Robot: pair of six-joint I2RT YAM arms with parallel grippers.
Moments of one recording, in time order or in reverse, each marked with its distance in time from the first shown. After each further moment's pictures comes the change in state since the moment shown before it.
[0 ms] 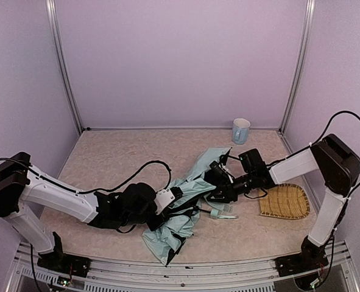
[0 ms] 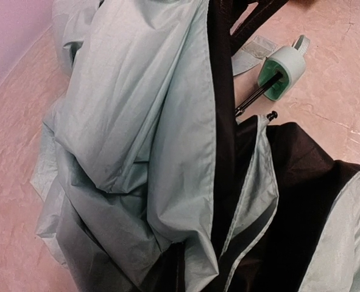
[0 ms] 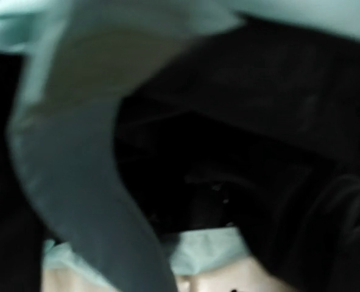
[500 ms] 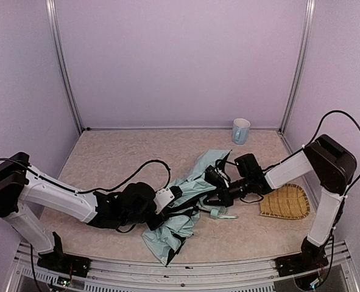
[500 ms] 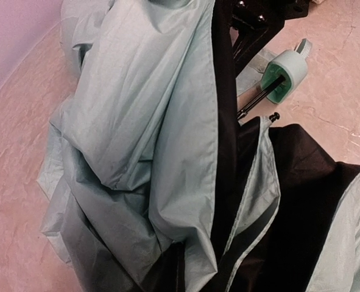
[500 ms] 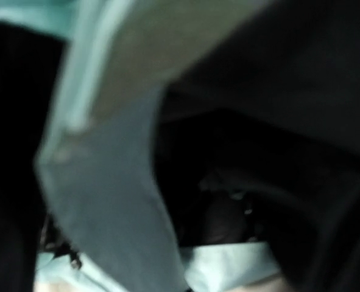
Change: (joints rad) left arm 0.002 -0.006 0.000 0.000 -0.006 -0.001; right arm 0.040 0.040 -0.034 0.116 -0.002 0.072
